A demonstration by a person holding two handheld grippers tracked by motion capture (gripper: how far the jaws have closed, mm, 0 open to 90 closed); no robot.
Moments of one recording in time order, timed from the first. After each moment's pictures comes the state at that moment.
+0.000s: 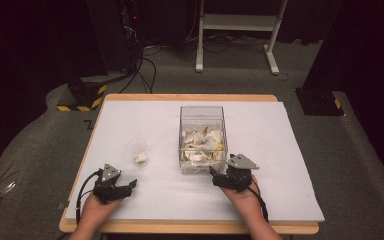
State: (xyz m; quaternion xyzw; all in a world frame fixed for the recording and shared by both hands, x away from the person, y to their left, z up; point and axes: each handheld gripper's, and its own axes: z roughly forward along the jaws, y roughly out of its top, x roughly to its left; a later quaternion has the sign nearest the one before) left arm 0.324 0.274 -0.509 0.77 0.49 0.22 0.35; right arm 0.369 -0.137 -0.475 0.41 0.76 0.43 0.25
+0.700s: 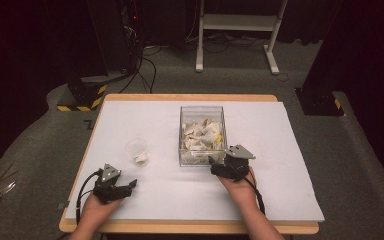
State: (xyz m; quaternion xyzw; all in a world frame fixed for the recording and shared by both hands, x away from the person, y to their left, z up) left arm 0.325 0.274 -0.508 0.77 0.48 0.22 0.35; right arm 0.398 -0.130 -0.476 0.44 0.75 0.43 0.26
